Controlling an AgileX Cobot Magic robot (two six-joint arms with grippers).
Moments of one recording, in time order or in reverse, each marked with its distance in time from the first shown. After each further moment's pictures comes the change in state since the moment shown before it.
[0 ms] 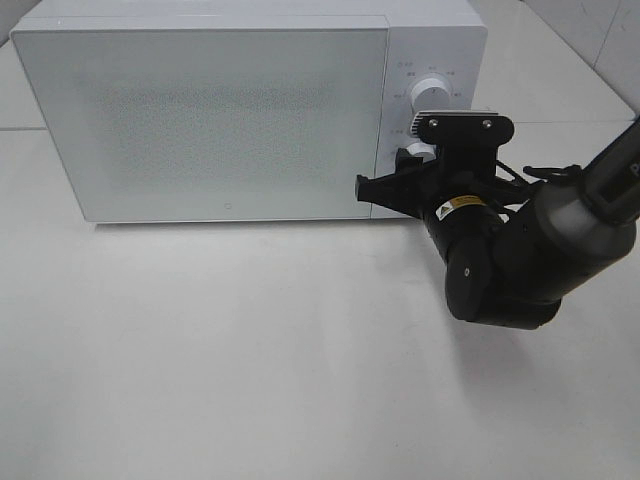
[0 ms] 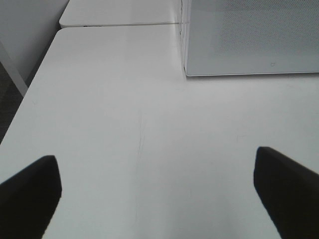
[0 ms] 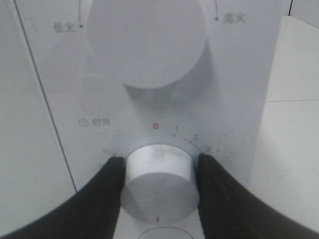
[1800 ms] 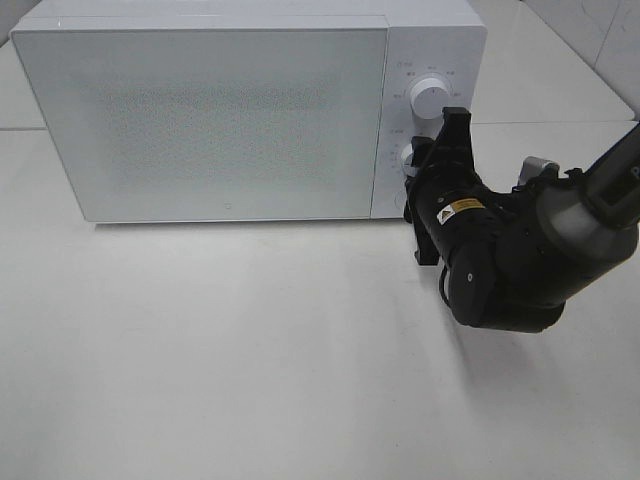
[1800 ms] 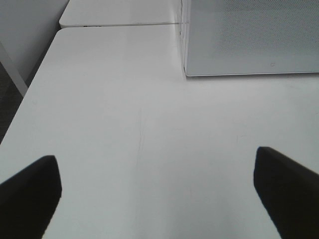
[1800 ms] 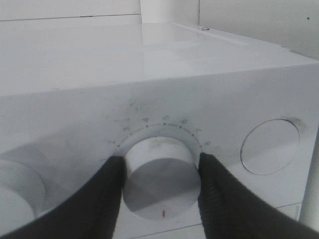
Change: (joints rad) left arm 0.000 0.000 0.000 0.000 0.000 0.000; right arm -0.002 0.003 0.010 -0.027 -0.011 1.577
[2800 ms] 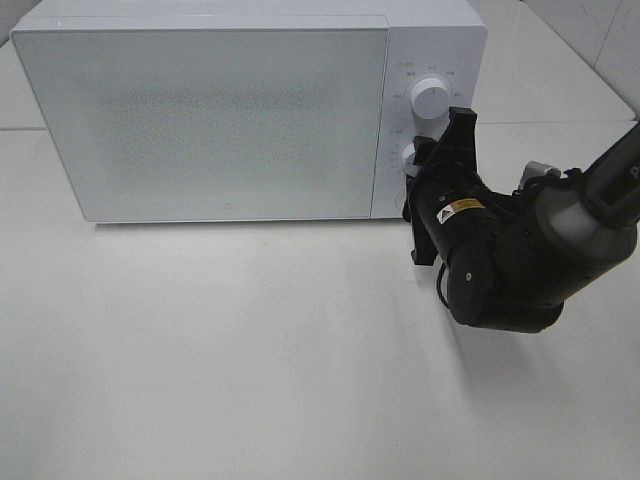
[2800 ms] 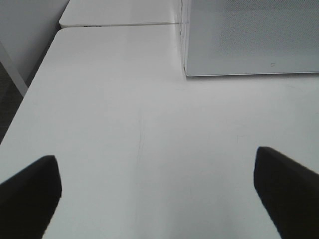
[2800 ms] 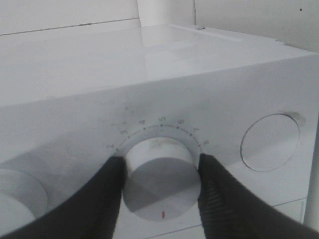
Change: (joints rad) left arm 0.000 0.000 0.000 0.000 0.000 0.000; right arm 0.001 0.000 0.000 0.016 -0.001 0.042
